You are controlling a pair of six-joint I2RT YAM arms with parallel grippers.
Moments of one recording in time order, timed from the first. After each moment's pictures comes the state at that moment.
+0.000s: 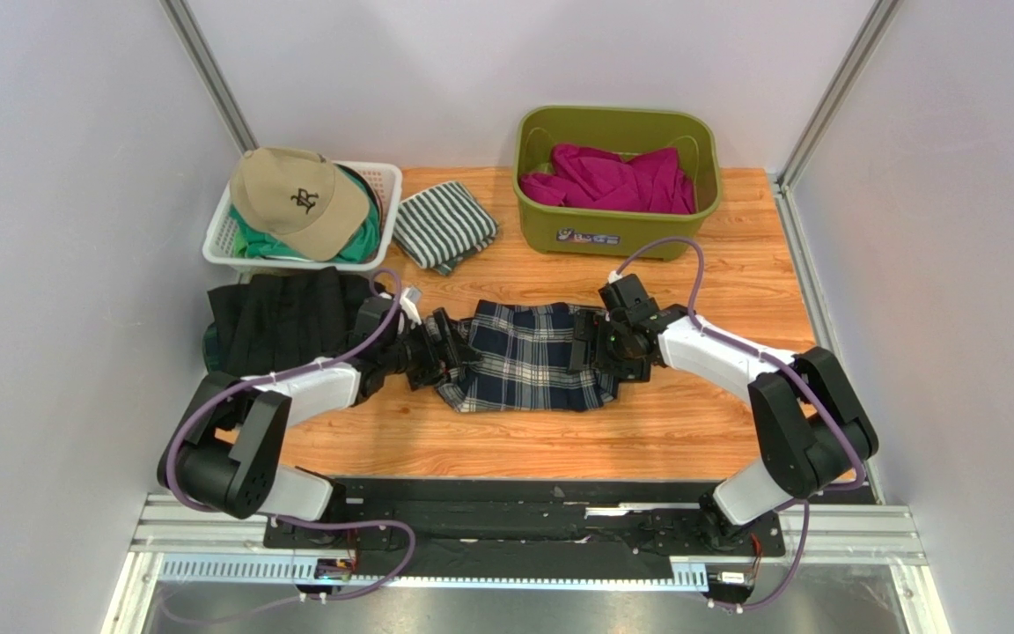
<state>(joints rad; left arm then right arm) -0.35 1.40 0.50 0.19 0.45 -0.80 0.50 1.54 0.86 -0.43 -0.06 0.60</state>
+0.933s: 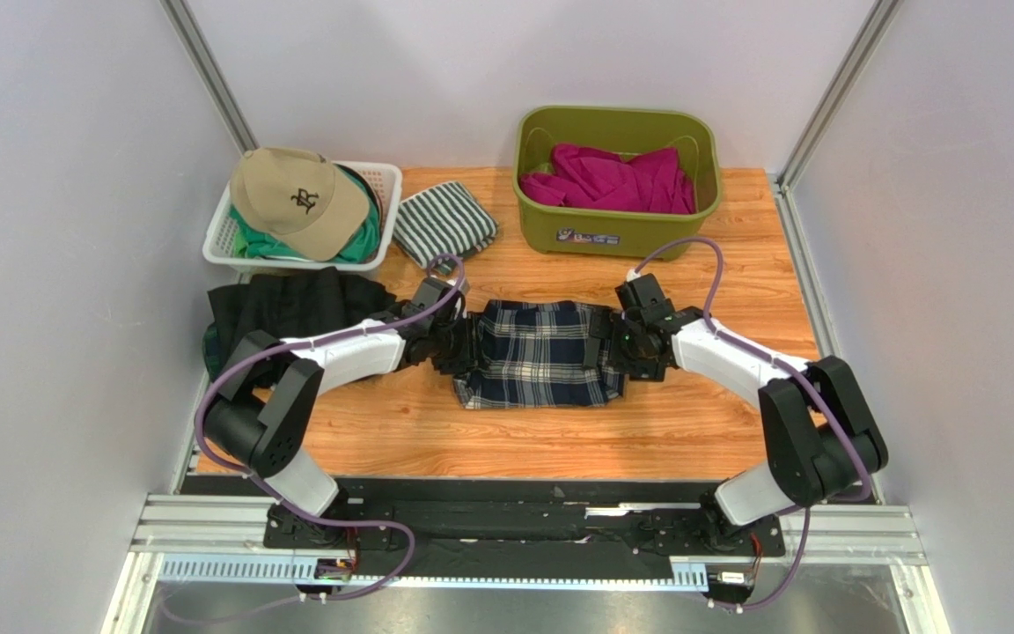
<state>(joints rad) -0.56 1.60 0.82 -0.18 0.18 -0.61 0.43 1.49 0.82 -0.43 -0.02 0.58</state>
